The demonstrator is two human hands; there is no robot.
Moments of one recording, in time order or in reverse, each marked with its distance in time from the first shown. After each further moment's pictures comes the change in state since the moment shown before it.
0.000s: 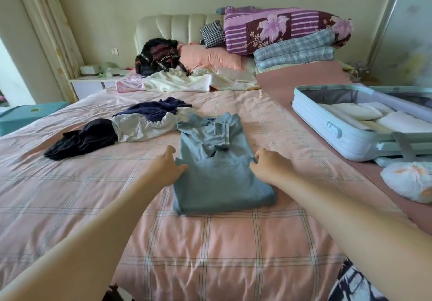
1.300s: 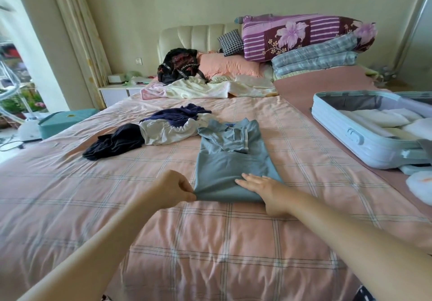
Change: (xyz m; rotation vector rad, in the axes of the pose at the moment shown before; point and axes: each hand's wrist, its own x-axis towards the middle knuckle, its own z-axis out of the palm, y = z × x) left_hand -0.073 -0.027 -0.034 -0.166 -0.158 0.004; right_hand -0.058 -0.027 0.011 -0.193 -0.311 -0.597
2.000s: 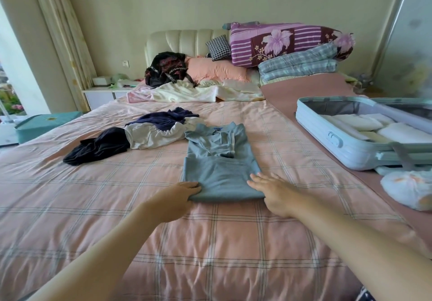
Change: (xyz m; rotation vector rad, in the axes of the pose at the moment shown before) left_hand 0.008 0.014 0.033 0.555 -0.184 0.300; right_hand -0.023 0.035 0.000 -0.020 0.053 0.141
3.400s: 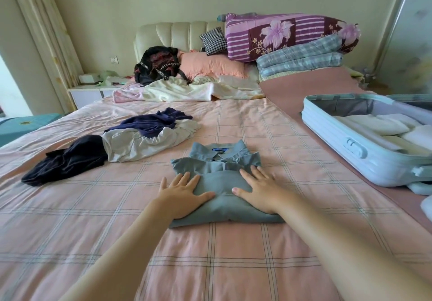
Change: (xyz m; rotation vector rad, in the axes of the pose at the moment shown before) left_hand 0.124 -0.015 0.001 0.064 -0.051 -0.231; right_hand 0.119 0.025 0.008 0.115 -0.043 0.240
